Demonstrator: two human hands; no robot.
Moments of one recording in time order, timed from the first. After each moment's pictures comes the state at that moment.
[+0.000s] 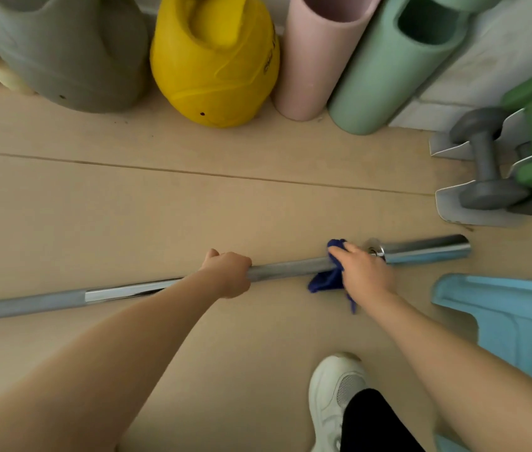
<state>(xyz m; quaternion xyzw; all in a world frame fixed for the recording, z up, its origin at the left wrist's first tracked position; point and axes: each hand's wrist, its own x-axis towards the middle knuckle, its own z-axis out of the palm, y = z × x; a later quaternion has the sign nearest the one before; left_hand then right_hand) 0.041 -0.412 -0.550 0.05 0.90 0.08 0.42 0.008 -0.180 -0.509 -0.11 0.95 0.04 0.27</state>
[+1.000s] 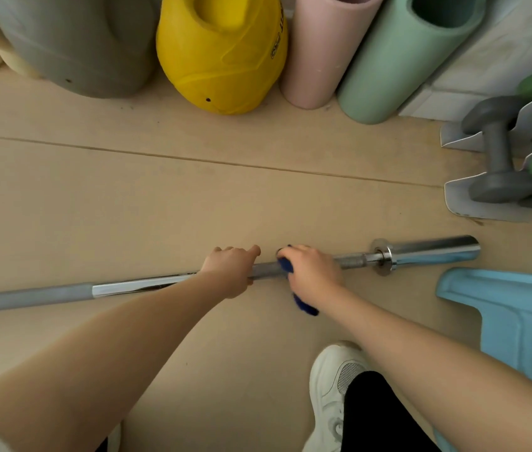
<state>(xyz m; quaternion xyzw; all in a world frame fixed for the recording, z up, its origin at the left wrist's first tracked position) 0.060 -0.405 -0.545 0.05 0.92 0.10 0.36 0.037 -0.250 -0.518 -0.17 0.93 -0.08 0.31</state>
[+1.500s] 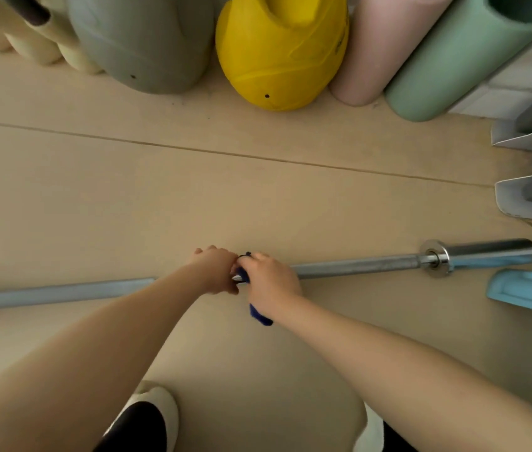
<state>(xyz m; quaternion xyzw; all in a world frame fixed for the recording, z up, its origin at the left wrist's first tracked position) 0.090 -0.513 -0.546 0.00 0.89 0.10 0.45 0.091 -0.385 -0.520 -0.24 0.90 -0.14 0.35</state>
